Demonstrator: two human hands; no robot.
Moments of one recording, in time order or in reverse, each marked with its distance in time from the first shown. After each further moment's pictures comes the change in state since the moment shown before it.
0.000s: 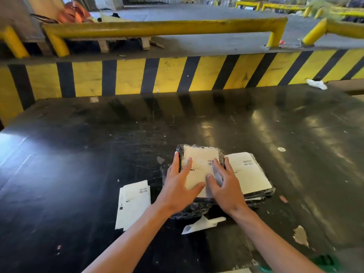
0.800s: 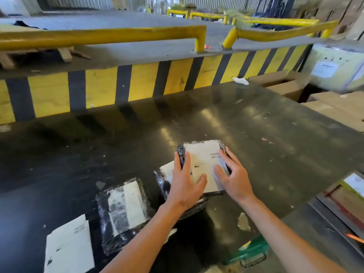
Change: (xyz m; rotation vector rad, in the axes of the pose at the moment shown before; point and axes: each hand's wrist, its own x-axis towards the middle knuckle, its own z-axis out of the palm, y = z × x) left_hand 0.067 0.133 0.120 -0.247 -0.118 0.165; right_hand 0.005 0.080 -0.168 -0.028 0.363 0.021
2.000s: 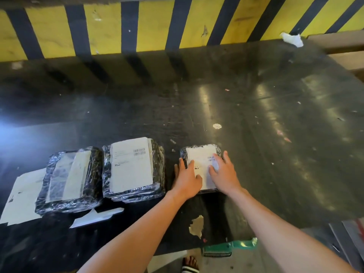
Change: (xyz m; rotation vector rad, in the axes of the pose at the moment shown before) left_hand 0.108 -0.015 0.205 0.193 -0.151 -0.602; right_hand 0.117 0.215 -0.036 -0.330 -0.522 0.198
